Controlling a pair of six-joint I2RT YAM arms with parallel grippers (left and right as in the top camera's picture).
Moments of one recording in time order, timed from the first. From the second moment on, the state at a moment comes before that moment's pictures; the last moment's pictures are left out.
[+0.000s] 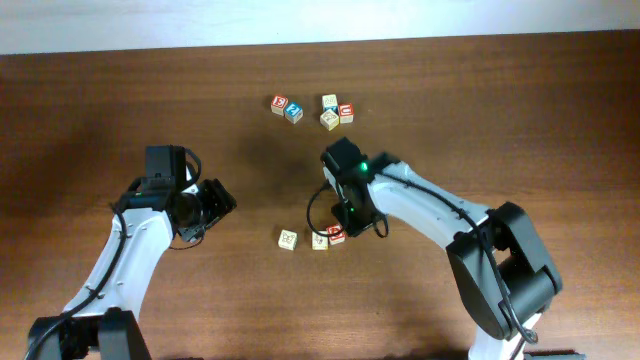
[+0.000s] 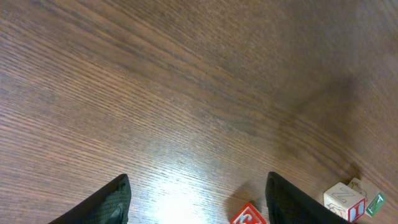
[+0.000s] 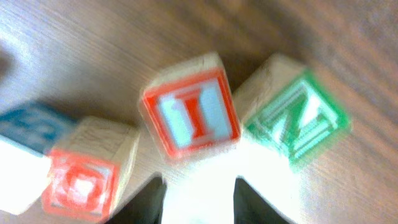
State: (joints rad) left arm 0.02 1.52 0.91 -0.63 0.23 -0.59; right arm 0.58 1.93 1.31 -0.90 -0.01 0.04
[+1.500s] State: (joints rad) left arm 0.02 1.52 0.91 -0.60 0.14 -0.59; right arm 0.66 1.98 1.42 -0.89 -0.21 0.50
